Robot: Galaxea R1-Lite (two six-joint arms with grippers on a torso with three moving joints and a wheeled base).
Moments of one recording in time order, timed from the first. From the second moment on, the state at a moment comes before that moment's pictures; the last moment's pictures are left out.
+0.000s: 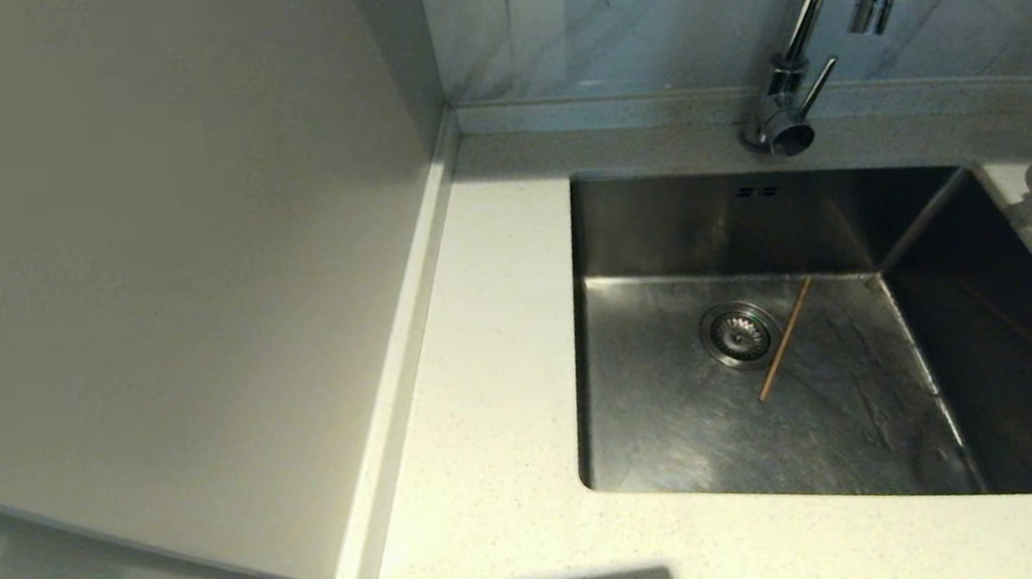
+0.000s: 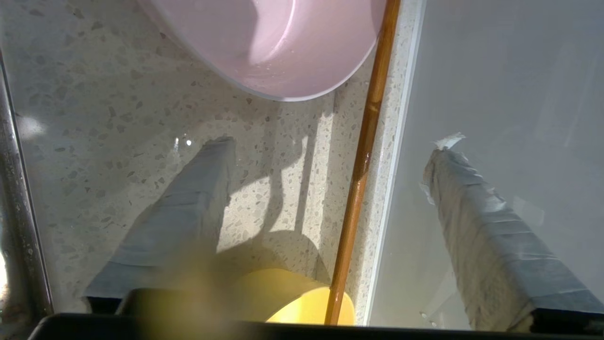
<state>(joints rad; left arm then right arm) 0.00 0.00 0.00 0.00 0.02 -0.03 -0.47 1.90 -1.50 0.16 -0.38 -0.50</state>
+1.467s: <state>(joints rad) 0.00 0.00 0.00 0.00 0.02 -0.03 -0.18 1.70 -1.73 0.77 -0.12 0.05</state>
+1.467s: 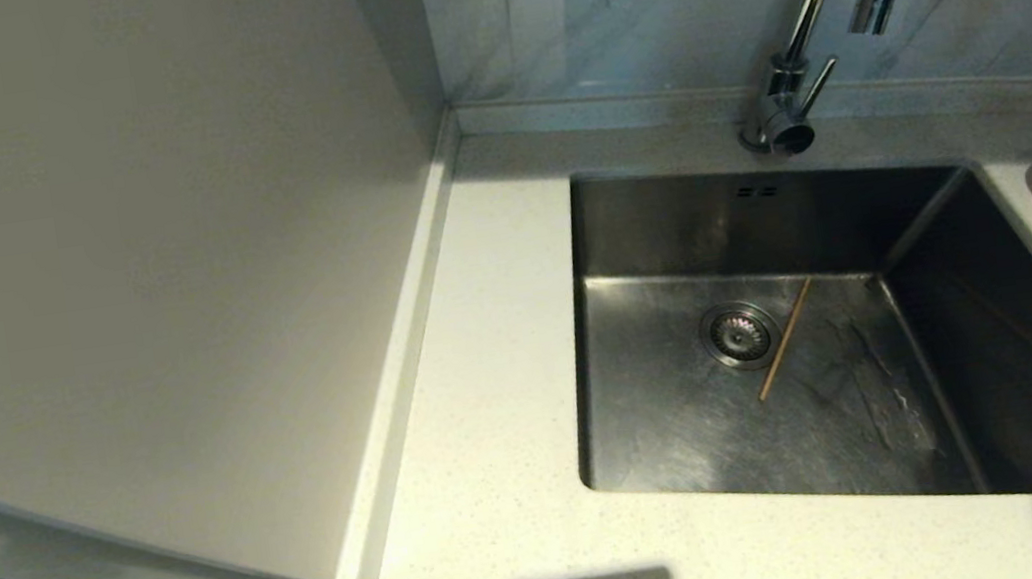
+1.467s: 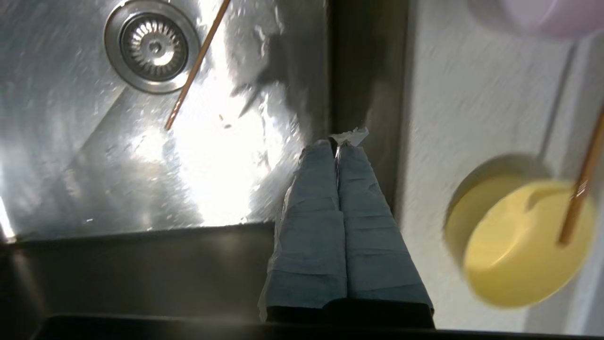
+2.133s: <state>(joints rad) 0.00 0.00 0.00 0.00 0.02 -0.03 -0.08 1.84 -1.98 1.08 -0.12 0.34</state>
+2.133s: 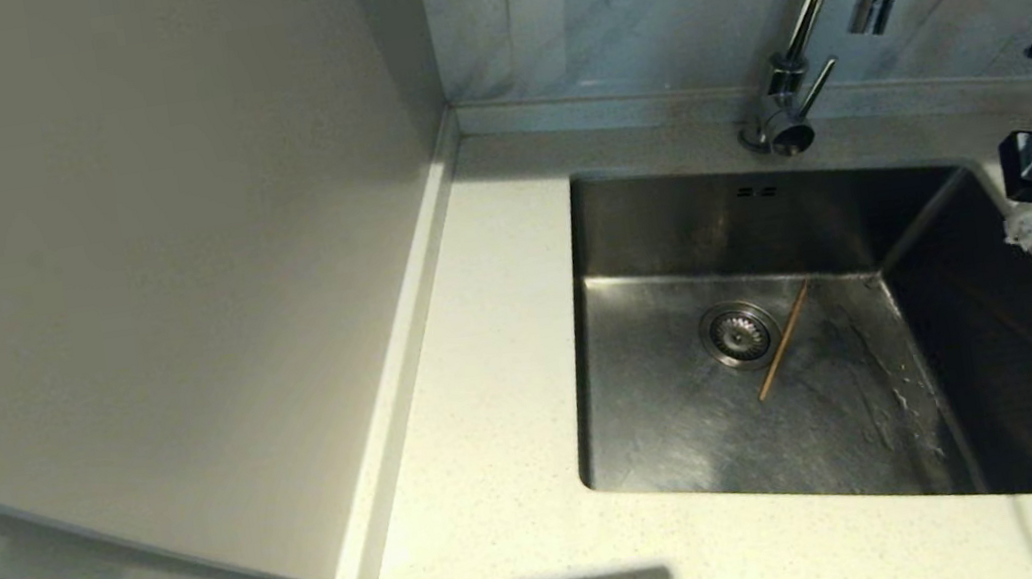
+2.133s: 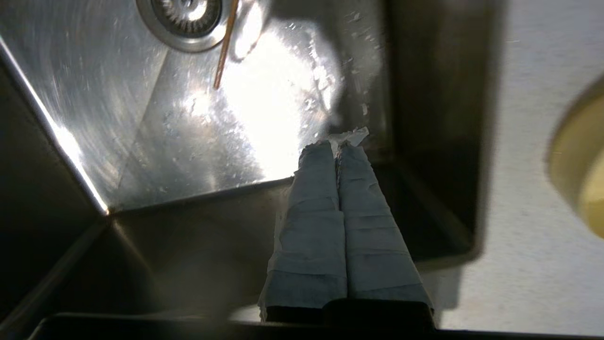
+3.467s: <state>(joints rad) 0.00 0.00 0.00 0.00 0.02 -0.03 0.03 2.10 -1.93 0.83 -0.12 0.46</state>
